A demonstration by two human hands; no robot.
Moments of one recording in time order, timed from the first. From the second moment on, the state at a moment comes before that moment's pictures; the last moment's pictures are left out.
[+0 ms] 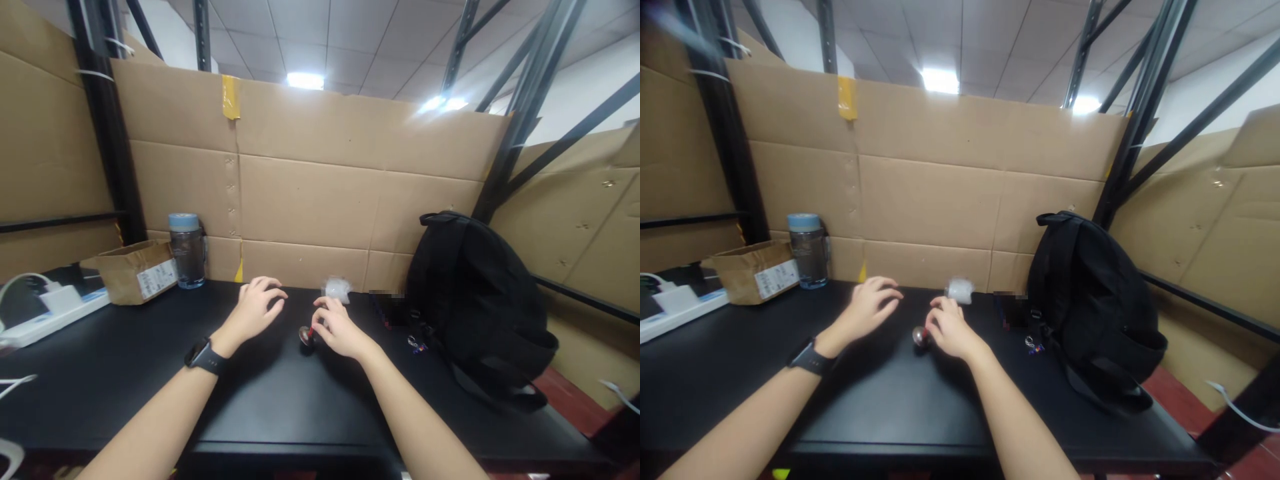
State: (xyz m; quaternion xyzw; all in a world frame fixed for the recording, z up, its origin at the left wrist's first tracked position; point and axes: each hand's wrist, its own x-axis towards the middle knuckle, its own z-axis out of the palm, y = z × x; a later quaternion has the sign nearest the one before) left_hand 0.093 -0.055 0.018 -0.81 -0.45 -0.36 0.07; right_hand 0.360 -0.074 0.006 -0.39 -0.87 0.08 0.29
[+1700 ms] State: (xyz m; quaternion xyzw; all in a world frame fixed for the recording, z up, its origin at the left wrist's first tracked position) left_hand 0.115 -0.054 0.003 -0.85 -0.40 -0.33 -0.04; right_hand 0.401 -0.052 0.001 -0.47 -0.79 0.19 0.34
